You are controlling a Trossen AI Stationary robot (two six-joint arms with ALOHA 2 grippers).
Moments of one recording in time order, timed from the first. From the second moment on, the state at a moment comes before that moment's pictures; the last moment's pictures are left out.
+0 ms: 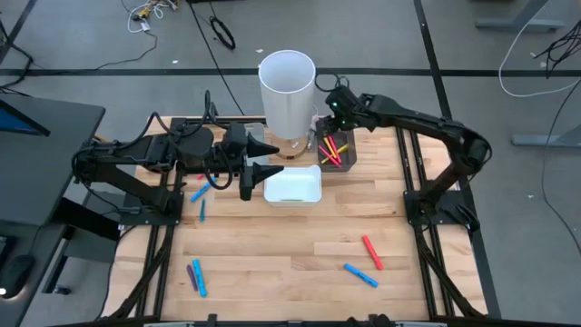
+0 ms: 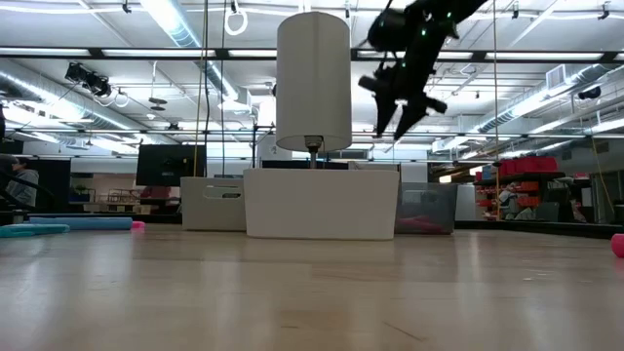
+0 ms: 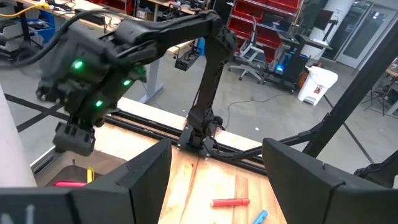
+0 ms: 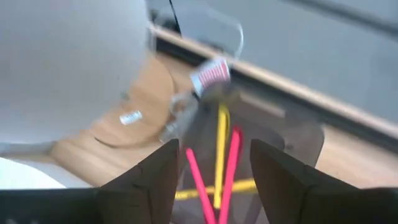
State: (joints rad) left arm -0.13 1.31 1.57 -0.42 -0.28 -0.33; right arm -0.52 1.60 1.41 -0.81 0.24 0.51
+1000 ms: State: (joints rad) left arm -0.13 1.31 1.57 -0.42 -0.31 -0.33; right arm 0.08 1.26 1.41 -0.55 0.47 0.20
